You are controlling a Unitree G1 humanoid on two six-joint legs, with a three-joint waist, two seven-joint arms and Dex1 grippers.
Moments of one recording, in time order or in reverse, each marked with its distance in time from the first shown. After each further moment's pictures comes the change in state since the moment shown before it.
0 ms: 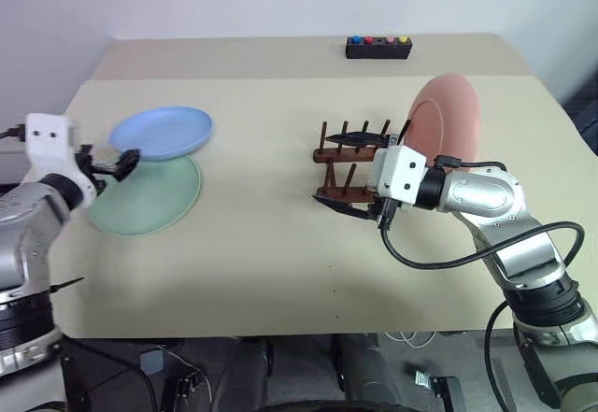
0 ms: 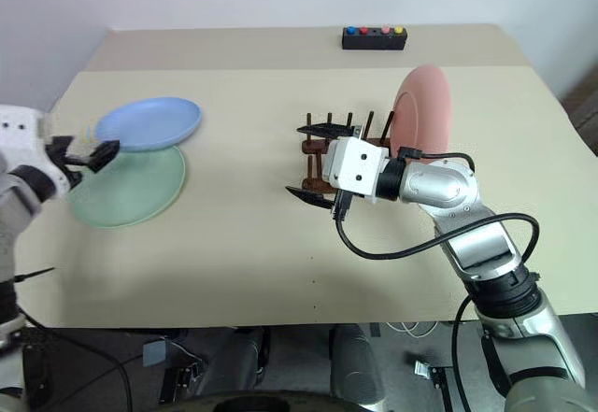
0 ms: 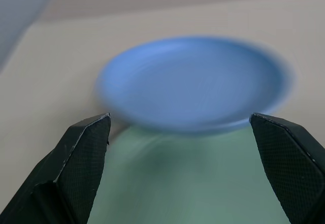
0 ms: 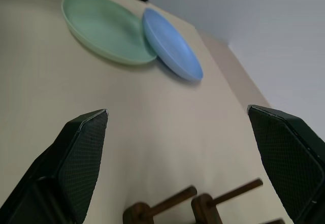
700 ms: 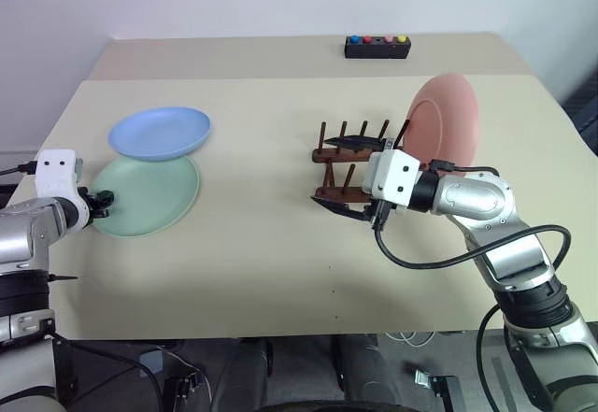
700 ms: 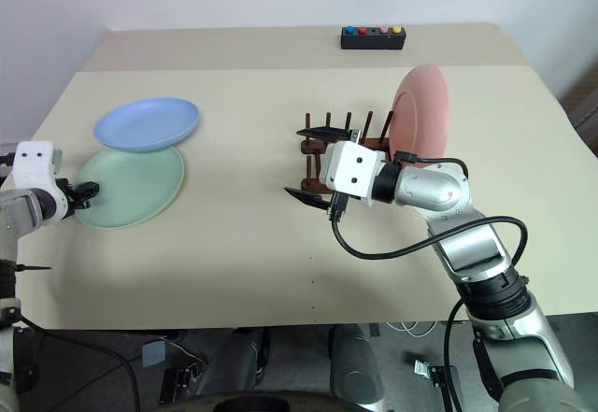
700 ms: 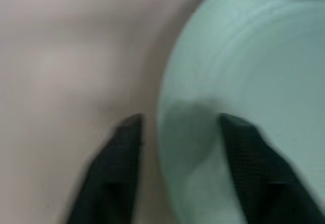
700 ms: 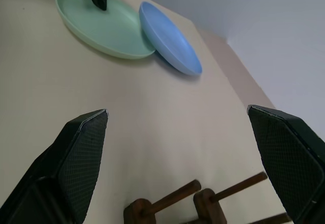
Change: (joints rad) left arm -0.079 0.045 -0.126 0.315 0.111 0.111 0.033; right arm 0.024 0.042 -0.003 0.006 -0.045 -0.011 -0.002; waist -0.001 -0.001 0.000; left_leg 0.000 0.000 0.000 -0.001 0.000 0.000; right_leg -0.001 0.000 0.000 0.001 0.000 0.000
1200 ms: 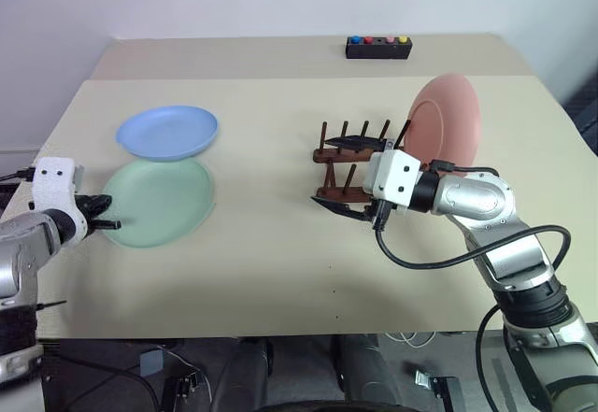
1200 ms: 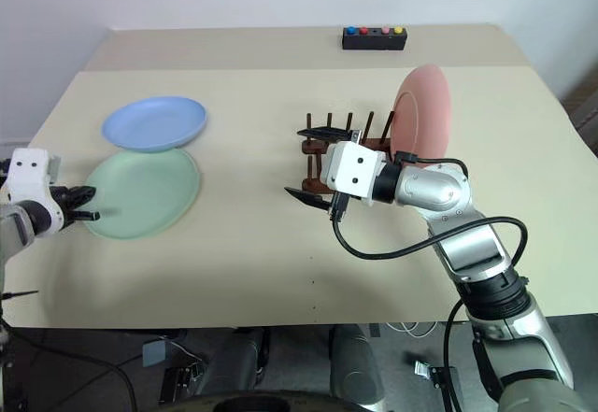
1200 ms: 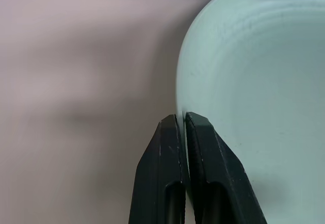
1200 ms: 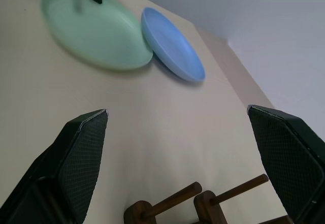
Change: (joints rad) left arm 0.232 -0.001 0.076 -0.283 -0.095 -0.074 -0.159; right arm -0.007 0.004 -0.004 0.014 0.003 -0.020 0.015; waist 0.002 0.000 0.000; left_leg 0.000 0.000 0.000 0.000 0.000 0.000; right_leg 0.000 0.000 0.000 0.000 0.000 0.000
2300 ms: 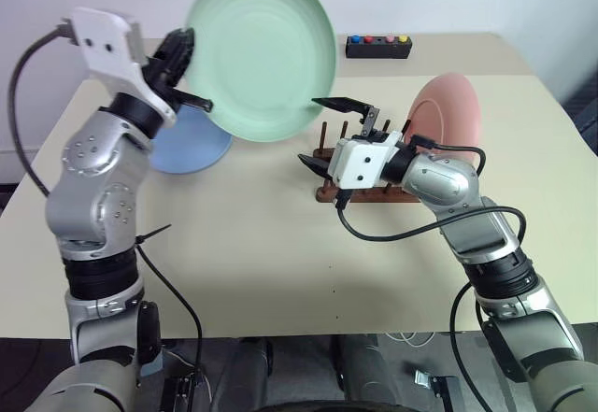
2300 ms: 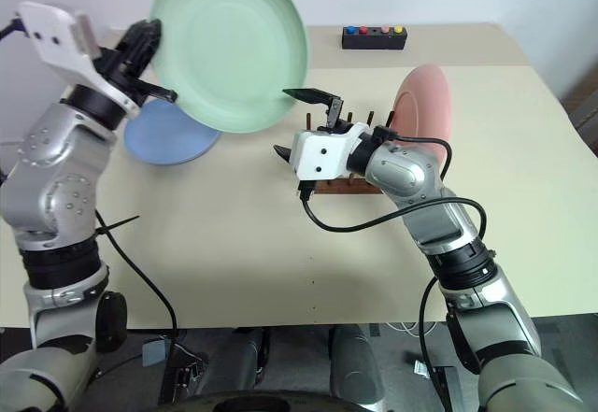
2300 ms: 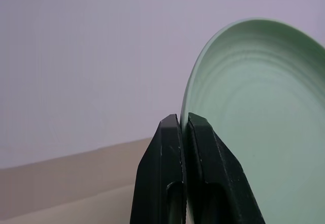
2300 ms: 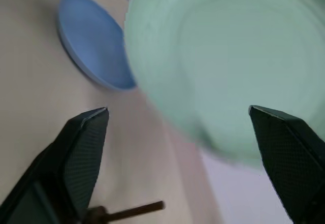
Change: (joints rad) left arm -0.475 -0.395 -0.222 -0.267 -0.031 -0.339 0.273; right arm -0.171 0.099 0.094 0.186 -0.494 -0.288 -0.269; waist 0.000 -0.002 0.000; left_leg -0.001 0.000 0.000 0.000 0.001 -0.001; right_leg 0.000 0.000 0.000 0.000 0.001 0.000
